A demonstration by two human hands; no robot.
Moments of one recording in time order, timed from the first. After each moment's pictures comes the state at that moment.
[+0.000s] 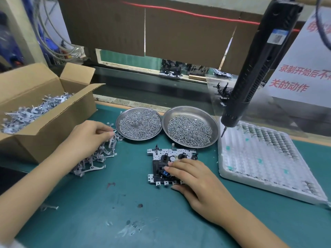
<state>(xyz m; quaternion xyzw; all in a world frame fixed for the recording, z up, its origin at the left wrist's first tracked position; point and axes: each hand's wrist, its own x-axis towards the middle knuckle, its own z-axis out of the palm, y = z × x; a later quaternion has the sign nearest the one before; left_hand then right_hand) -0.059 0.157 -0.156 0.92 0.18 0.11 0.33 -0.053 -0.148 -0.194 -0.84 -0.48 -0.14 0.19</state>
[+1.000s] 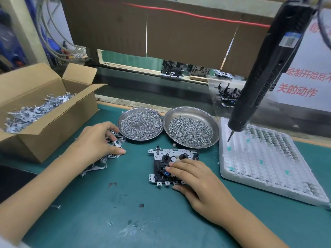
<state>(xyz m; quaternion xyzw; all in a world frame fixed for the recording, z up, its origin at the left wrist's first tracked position) -0.061 0.147 -0.156 0.94 0.14 0.07 0.29 -0.053 -0.147 -0.193 -0.84 -0.48 -0.15 0.19</state>
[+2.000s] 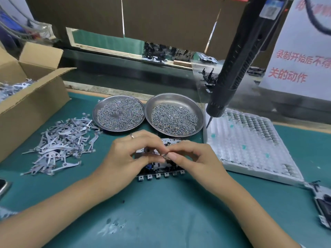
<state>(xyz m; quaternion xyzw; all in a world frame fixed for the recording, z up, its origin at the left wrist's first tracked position) -0.079 0.038 -0.186 0.78 -0.23 0.20 0.54 -0.046 -0.151 -0.182 -0.77 -0.25 0.09 0.58</state>
